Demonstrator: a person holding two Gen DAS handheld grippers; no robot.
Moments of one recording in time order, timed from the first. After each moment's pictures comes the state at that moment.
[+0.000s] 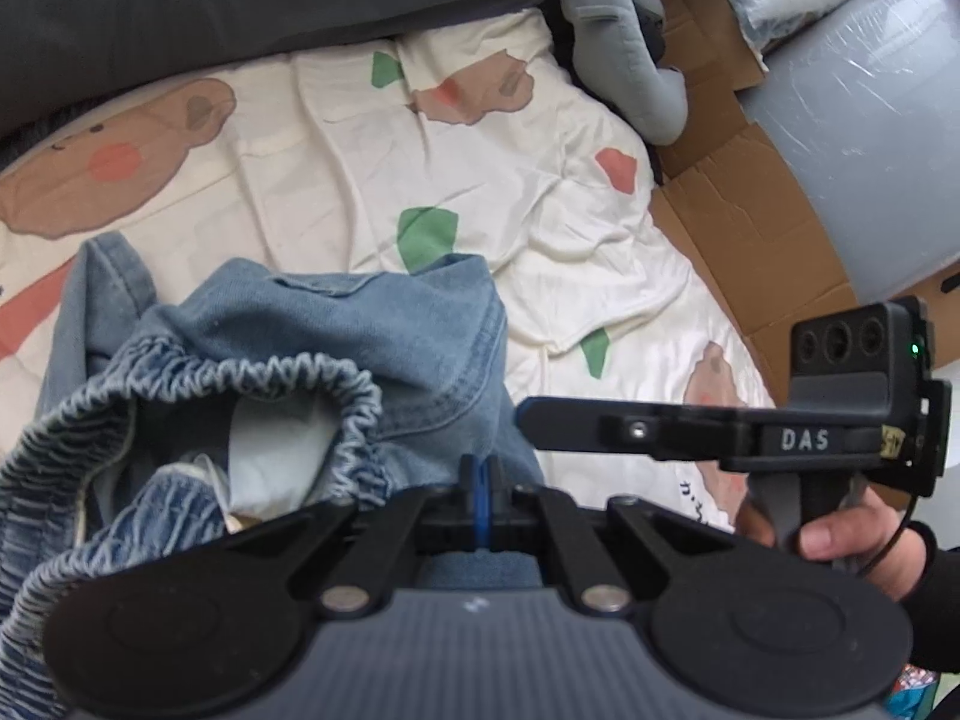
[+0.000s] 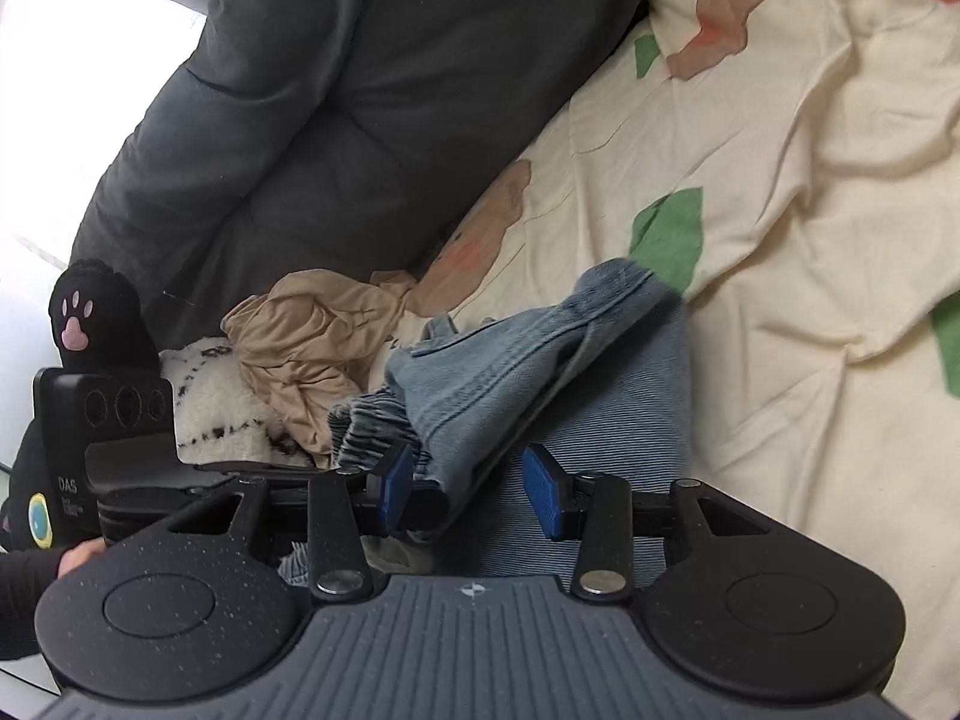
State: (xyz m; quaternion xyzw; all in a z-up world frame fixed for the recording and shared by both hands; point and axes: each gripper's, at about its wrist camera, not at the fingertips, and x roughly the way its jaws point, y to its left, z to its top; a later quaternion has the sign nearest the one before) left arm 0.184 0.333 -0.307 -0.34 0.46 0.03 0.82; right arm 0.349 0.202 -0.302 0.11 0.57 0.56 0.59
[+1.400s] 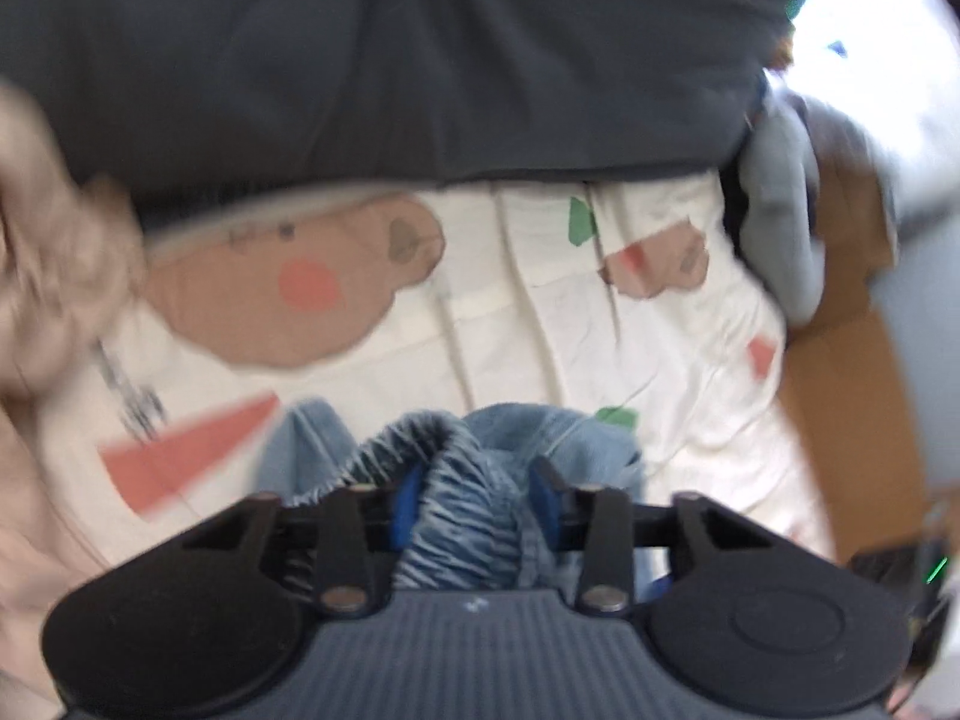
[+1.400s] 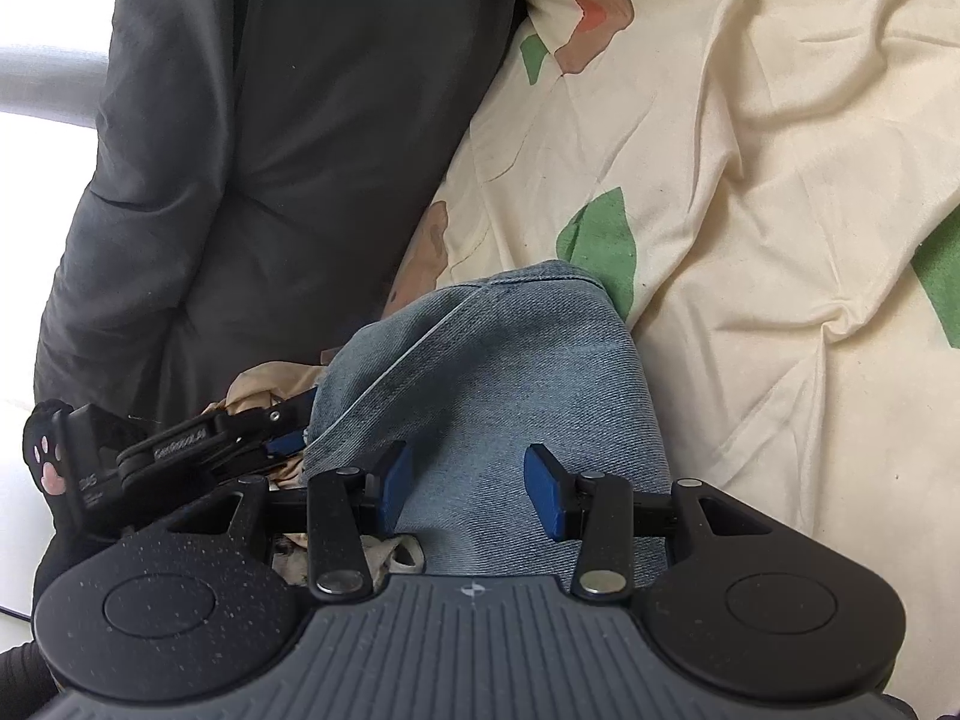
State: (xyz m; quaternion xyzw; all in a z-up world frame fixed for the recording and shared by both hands) left arm 0.183 0.456 -0.312 -0.43 0.41 0.17 0.79; right arm 0.372 0.214 -0.328 0.19 0.61 0.48 0.60
